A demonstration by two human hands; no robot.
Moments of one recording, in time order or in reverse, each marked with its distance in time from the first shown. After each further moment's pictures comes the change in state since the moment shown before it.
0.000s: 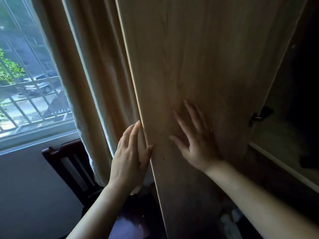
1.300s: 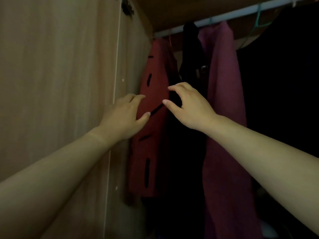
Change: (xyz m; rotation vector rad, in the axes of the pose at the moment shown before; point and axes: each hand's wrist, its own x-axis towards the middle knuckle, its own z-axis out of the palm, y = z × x) left_hand 0.352 0.398 -0.005 -0.238 0.168 0.678; right_hand 0.200 0.132 -0.453 -0.733 0.188 0.159
